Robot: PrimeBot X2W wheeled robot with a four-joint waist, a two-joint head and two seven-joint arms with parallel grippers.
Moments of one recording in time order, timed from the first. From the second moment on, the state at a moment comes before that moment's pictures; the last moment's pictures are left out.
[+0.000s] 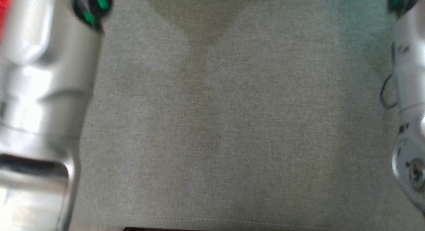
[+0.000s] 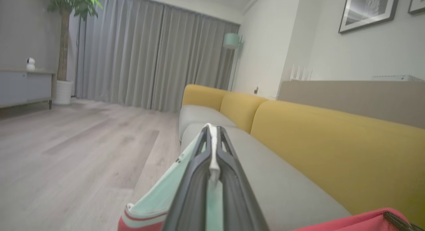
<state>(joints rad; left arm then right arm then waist) -1.24 0.13 -0.35 0.51 -0.60 -0.02 -0.17 -1.25 -0.12 -0.05 0.90 -0.04 0.12 -0.22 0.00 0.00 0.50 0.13</state>
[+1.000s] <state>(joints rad) -0.04 0.27 -0.32 -0.27 -0.63 0.20 -0.20 -0.29 -0.06 -0.06 0.37 0.22 0.12 -0.24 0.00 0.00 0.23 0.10</state>
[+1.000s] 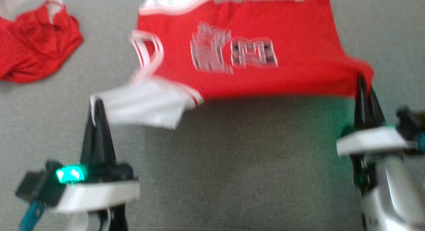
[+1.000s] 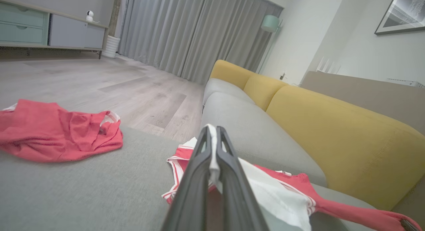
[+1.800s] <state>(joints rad) 0.15 0.28 -0.45 -0.20 -0.64 0.22 -0.11 0.09 -0.04 -0.09 0.10 0.16 0.12 0.11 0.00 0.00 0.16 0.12</state>
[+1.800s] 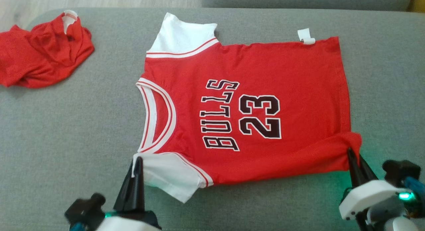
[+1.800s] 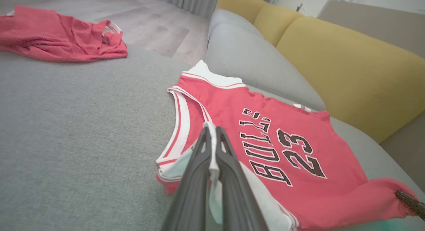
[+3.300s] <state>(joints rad) -0.47 0.20 -0.42 0.50 -0.65 0.08 -0.12 -0.37 -0.05 -0.08 0.48 0.22 0.12 0.07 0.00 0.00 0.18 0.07</state>
